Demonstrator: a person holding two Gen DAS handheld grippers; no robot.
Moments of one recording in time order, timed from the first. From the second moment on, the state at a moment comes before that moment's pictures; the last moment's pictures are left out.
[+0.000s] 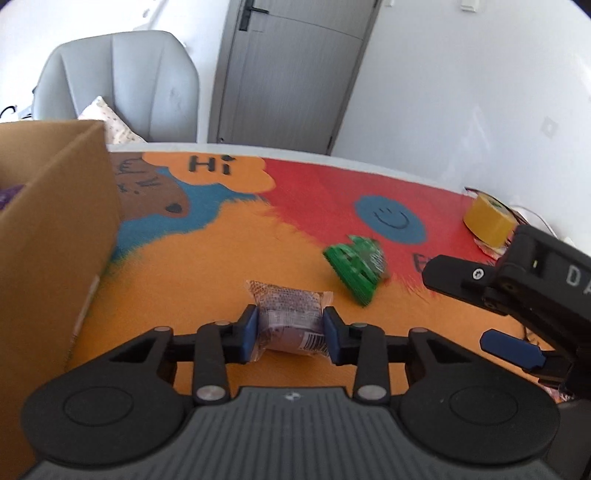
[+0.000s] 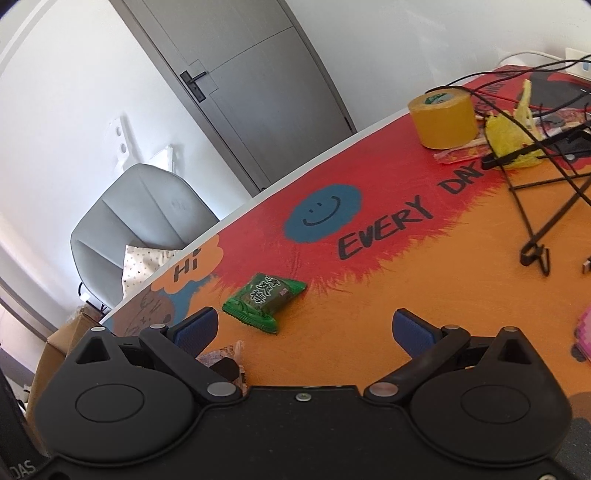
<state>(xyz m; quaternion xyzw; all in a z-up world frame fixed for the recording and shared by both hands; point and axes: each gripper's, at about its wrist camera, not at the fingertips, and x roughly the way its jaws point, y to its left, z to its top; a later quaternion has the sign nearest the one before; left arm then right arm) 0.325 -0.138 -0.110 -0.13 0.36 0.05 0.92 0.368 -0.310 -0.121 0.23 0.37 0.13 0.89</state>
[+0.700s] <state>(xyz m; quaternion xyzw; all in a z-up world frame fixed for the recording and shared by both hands) 0.348 -0.102 -0.110 -0.16 0.35 0.08 0.92 0.422 -0.267 -0.133 0.19 0.39 0.14 0.89</state>
